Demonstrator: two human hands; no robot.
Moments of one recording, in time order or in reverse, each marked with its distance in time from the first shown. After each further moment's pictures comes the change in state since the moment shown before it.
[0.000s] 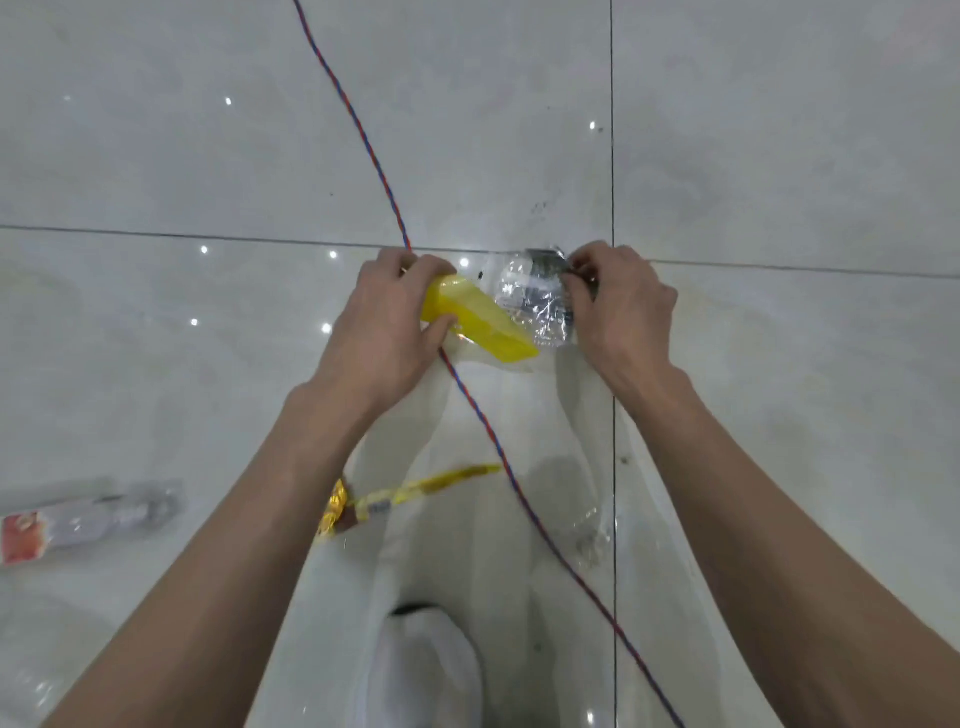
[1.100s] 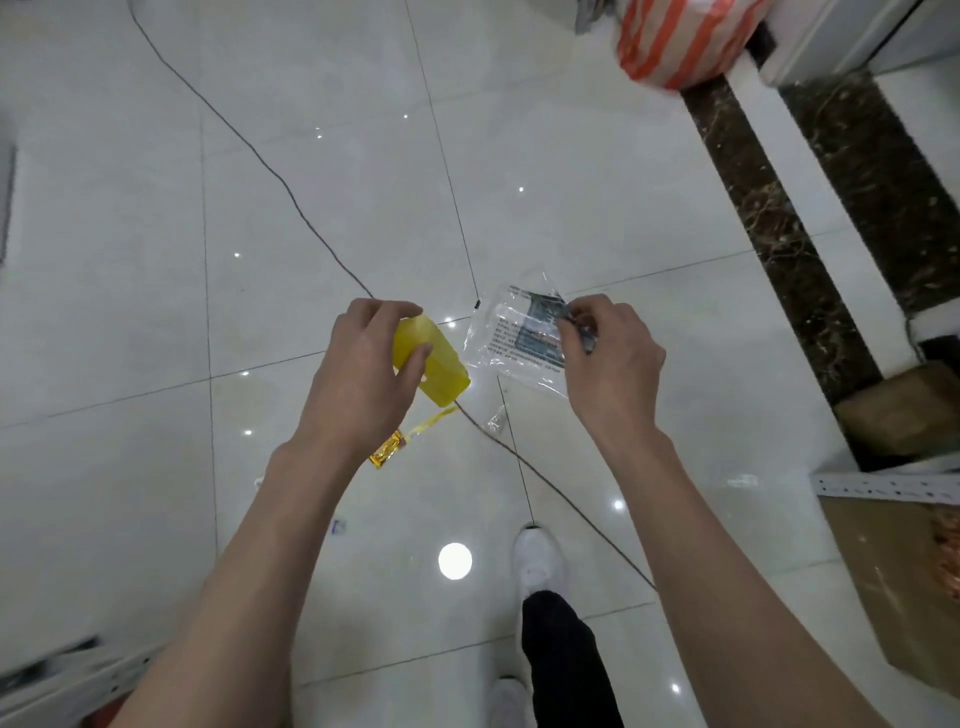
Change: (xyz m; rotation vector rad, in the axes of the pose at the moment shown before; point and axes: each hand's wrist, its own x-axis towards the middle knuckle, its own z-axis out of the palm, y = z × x) left_hand -0.265 0.406 -0.441 0.046 0.009 0.116; right_hand -0.287 -0.160 -0.565 0.239 0.280 0.238
